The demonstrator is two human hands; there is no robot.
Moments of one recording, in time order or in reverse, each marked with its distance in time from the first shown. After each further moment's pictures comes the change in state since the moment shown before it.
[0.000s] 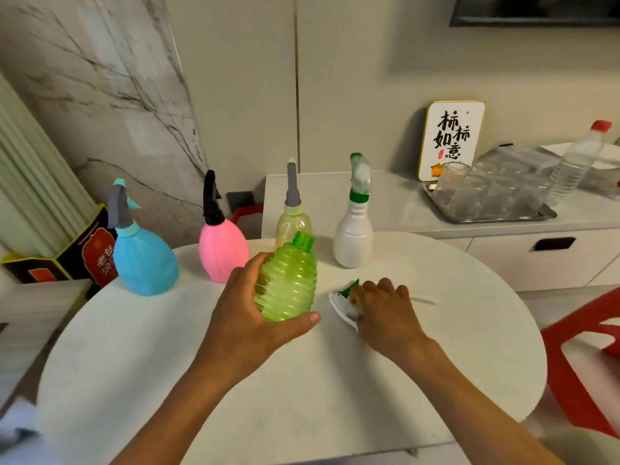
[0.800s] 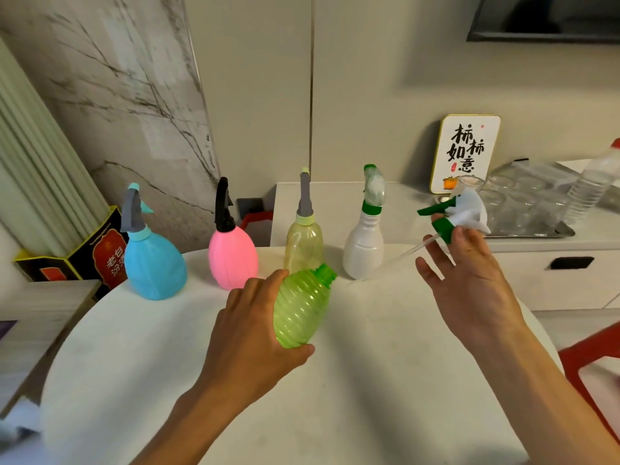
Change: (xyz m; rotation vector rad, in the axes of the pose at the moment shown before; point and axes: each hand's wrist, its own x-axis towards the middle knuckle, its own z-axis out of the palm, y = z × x) left_hand -0.005 -0.002 -0.001 0.456 -0.035 0.049; right_hand -0.006 0.053 -0.072 2.207 0.459 0.133
